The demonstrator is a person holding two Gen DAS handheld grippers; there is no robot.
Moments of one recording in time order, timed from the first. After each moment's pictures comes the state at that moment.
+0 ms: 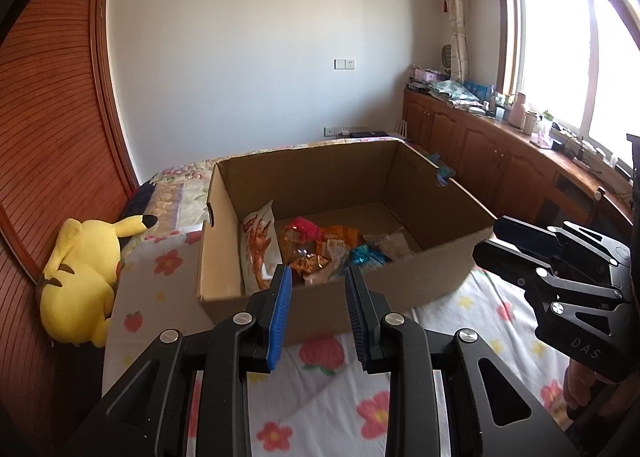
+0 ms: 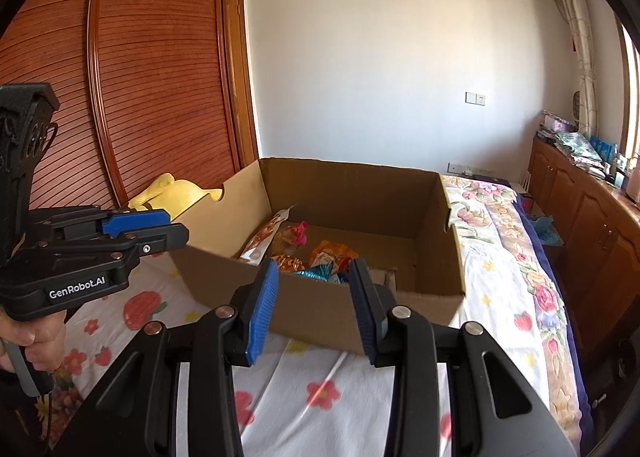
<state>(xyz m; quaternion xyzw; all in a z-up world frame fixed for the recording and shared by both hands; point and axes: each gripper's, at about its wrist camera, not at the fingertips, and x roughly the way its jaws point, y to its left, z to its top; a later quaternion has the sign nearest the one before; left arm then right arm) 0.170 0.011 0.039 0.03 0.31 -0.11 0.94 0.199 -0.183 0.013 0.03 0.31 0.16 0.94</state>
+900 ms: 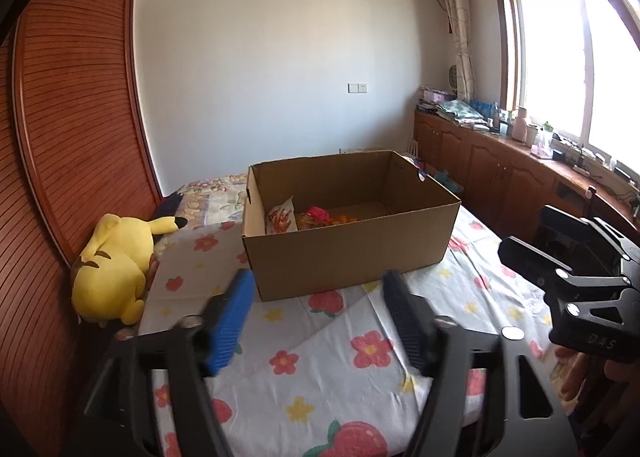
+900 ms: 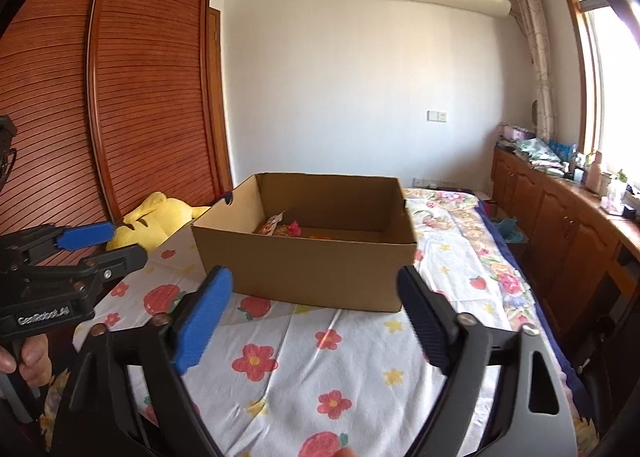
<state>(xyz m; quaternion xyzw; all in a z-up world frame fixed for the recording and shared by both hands) 0.075 0.023 0.034 0.04 0.26 -0.08 0.96 0.097 -0.176 0.039 0.03 0.27 0.09 0.96</state>
